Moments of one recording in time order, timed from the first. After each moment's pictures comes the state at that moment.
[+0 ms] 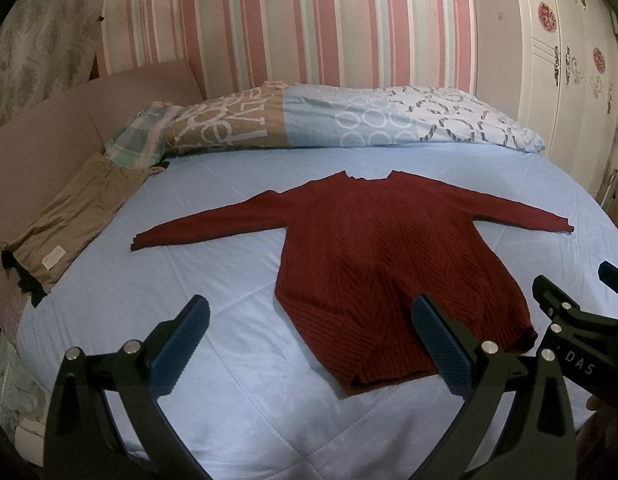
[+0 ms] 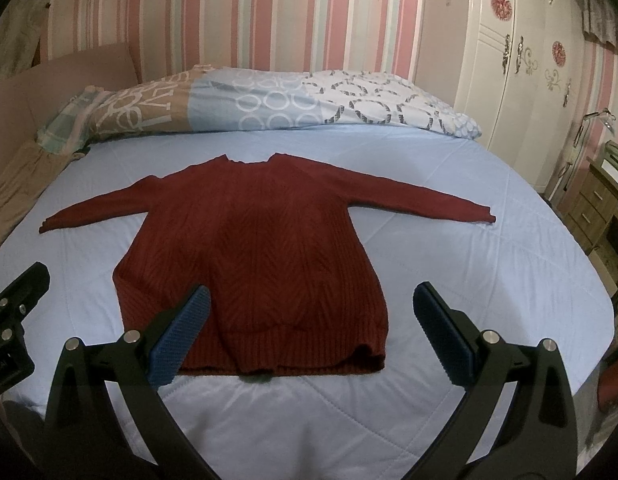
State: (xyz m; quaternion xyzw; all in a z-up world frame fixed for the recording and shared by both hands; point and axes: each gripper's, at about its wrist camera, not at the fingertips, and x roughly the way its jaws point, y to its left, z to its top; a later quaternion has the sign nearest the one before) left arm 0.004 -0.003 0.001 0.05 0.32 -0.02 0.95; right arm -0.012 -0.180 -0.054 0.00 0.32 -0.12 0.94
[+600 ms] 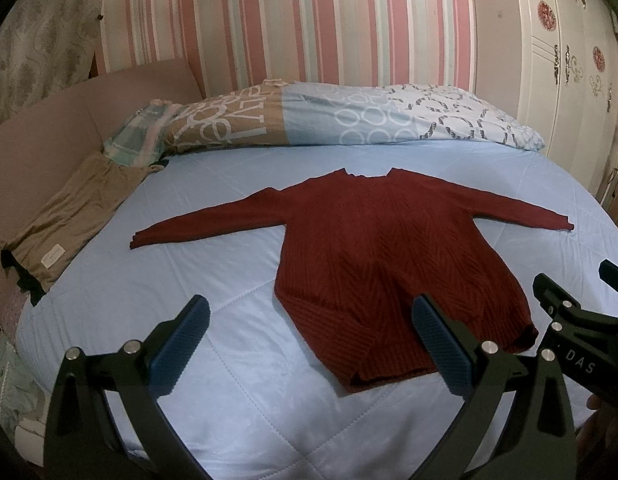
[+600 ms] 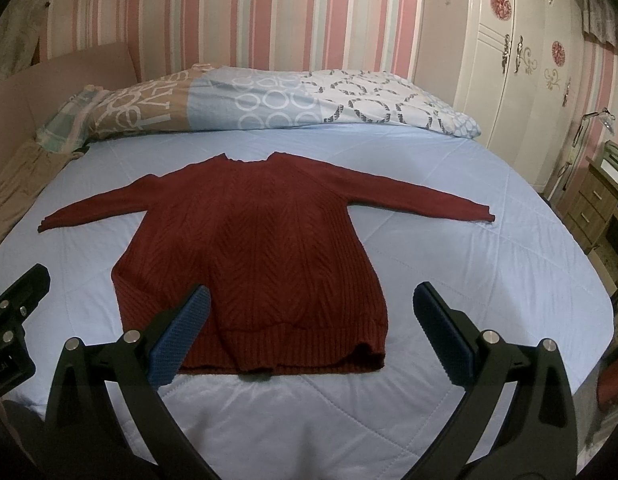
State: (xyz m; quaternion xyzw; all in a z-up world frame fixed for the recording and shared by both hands) left arm 0.005 0.000 0.001 0.05 0.32 -0.02 0.95; right arm -0.013 -0.180 -0.054 0.00 0.32 -0.12 0.94
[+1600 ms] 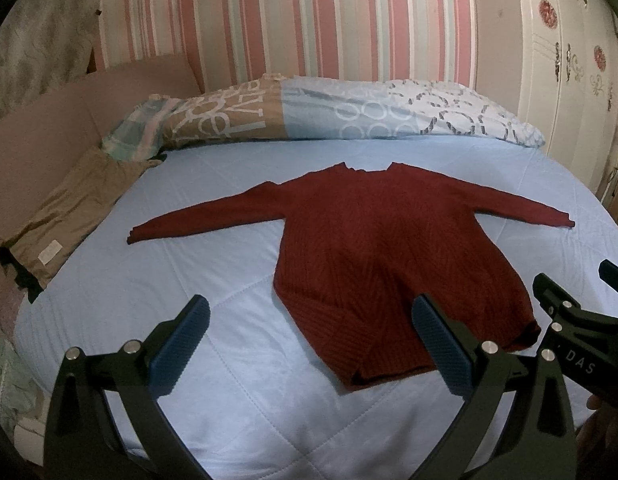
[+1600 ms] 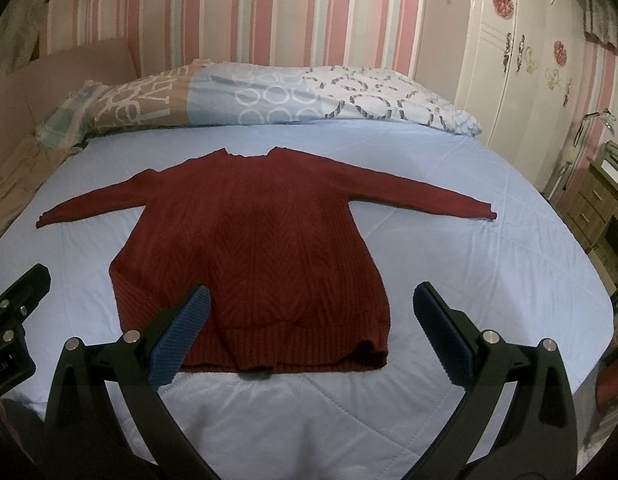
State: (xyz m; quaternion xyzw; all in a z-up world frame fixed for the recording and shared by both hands) left arm 0.001 0.001 -0.015 0.05 0.33 -0.02 0.94; right arm -0.016 -0.181 -0.062 0.00 0.33 -0.12 0.94
